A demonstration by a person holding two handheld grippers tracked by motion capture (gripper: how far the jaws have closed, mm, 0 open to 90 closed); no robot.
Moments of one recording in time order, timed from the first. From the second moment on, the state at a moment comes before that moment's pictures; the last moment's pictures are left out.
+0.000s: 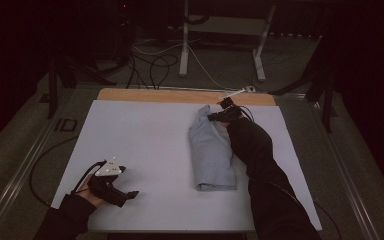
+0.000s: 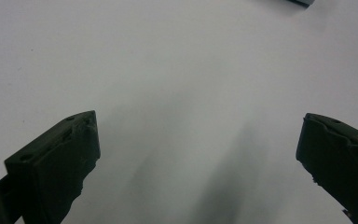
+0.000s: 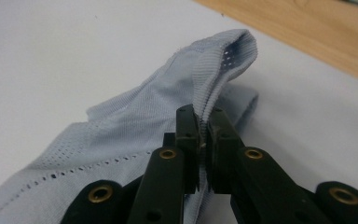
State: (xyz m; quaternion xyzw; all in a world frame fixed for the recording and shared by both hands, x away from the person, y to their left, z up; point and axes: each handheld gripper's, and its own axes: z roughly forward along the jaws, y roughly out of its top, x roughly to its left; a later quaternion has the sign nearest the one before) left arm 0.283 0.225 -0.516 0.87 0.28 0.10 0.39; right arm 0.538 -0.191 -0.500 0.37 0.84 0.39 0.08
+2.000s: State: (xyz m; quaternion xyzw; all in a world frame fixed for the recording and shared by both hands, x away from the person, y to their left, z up) left arm 0.278 0.226 -0.510 0.88 0.26 0.11 0.39; right arm 0.452 -0.165 -0.456 0.25 0.86 0.44 0.07
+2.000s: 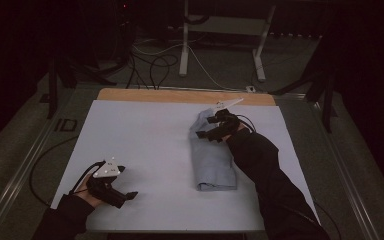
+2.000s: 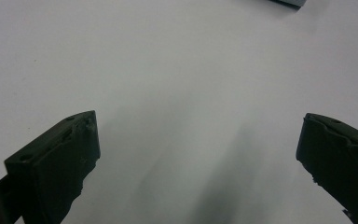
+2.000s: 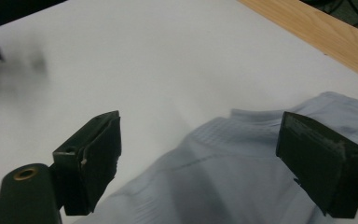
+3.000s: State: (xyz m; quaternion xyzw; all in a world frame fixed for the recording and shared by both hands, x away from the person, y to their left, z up) left arm 0.277 0.225 -0.510 0.88 0.26 0.11 0.39; right arm 0.348 -0.163 -0.475 0.09 0.91 0.40 0.05
